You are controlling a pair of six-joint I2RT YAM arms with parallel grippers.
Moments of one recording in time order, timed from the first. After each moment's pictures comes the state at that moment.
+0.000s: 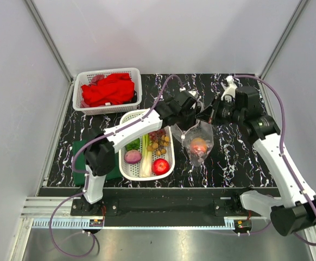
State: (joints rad) left arm -0.91 1.98 1.81 -0.66 0.07 -0.67; right arm 0.29 1.14 1.24 -0.63 -0.45 0.53
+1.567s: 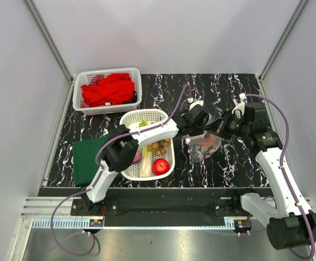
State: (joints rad) left arm -0.96 2.20 1.83 -0.47 -0.13 -0.73; right arm 0.13 0.98 0.96 -0.57 -0.57 0.70
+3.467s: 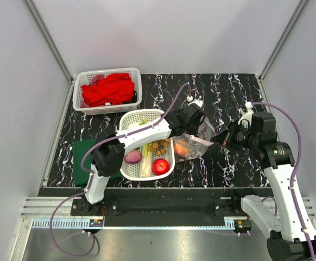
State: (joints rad) left arm -0.98 2.03 1.74 -0.54 -0.13 -0.60; right arm 0.12 0.81 1.02 -0.87 -0.49 0.58
